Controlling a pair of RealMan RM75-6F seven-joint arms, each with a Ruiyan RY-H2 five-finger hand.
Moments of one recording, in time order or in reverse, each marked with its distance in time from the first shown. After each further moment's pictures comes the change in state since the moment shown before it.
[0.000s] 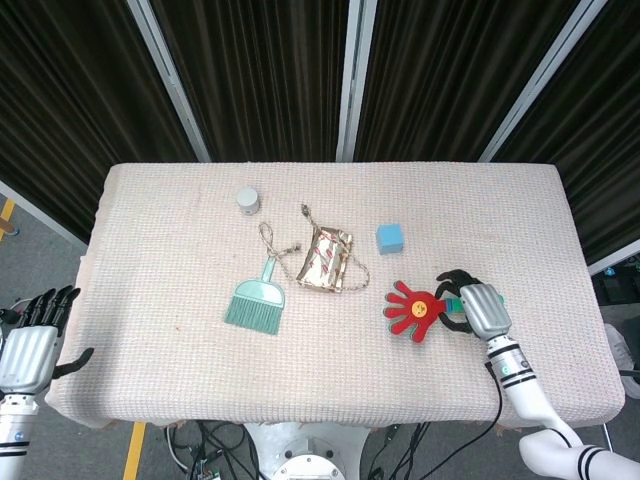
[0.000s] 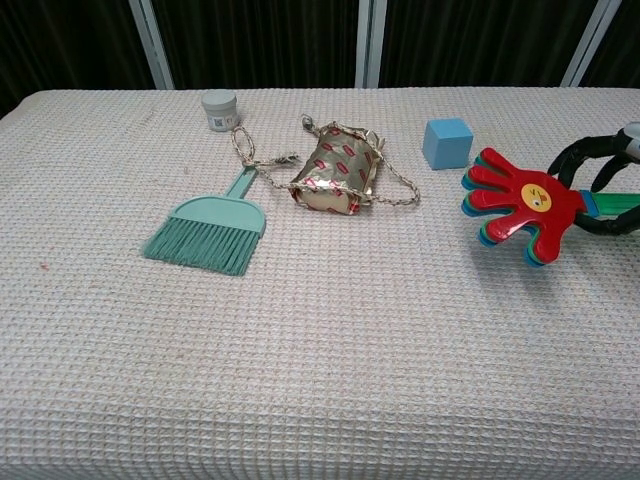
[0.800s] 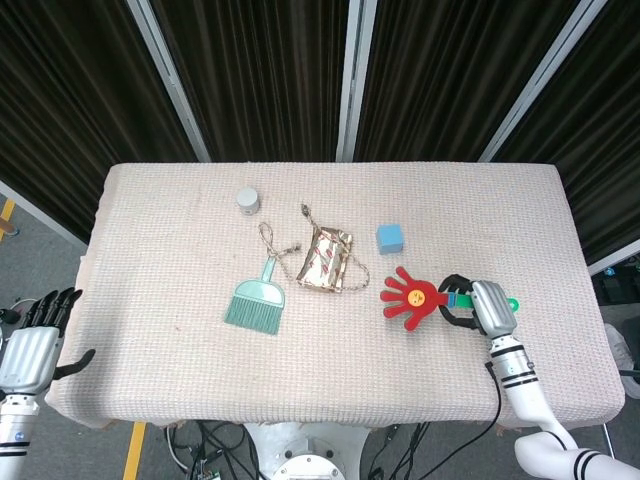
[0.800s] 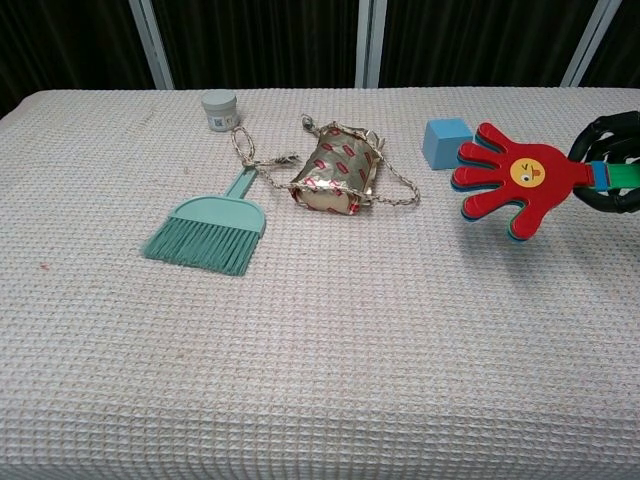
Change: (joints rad) left arm -0.002 0.003 0.005 0.002 -0.003 -0.018 -0.020; right arm -0.027 -0.015 0.035 -0.016 0.025 0.041 0.175
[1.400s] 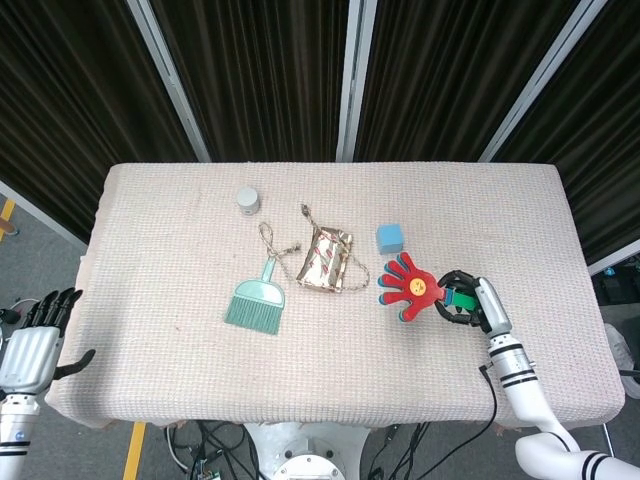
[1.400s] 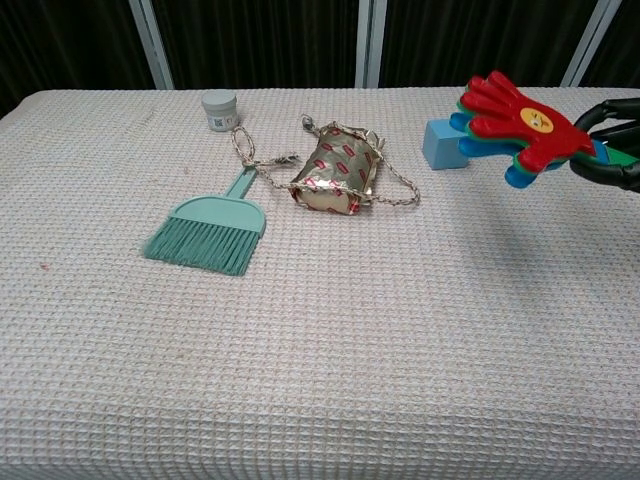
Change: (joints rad) left arm -0.002 0.001 -0.001 -0.003 -0.005 -0.007 0.008; right arm -0.007 0.083 0.048 -0.178 0.061 -0.087 0.346
